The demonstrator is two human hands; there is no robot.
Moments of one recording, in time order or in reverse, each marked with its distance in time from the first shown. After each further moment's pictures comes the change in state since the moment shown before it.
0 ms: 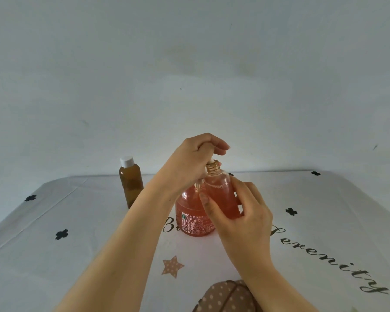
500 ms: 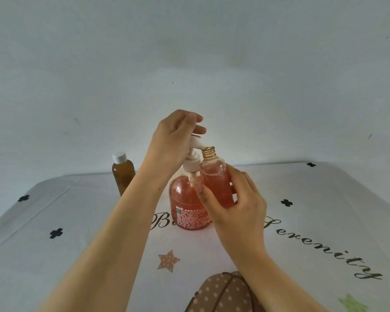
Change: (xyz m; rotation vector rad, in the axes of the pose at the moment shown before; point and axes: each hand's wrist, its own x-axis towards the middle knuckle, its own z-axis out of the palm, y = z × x) left_hand 0.004 0.008 -0.008 -0.077 0.251 0.055; right_hand 0.003 -0.002 0.001 -0.012 -0.009 0.020
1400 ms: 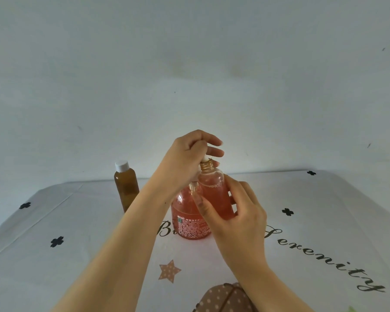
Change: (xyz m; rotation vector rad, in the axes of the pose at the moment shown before) left_hand -0.006 -0.003 0.008 -0.063 -0.220 -0.077; right_hand -0.002 0.000 0.001 0.023 0.009 -0.025
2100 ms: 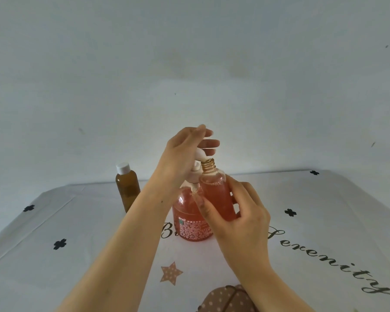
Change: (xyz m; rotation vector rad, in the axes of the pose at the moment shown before) left_hand 0.002 0.005 -0.001 -0.196 0.100 -0.057; right_hand 0.001 -0.003 -0.002 0.031 0.014 -0.005
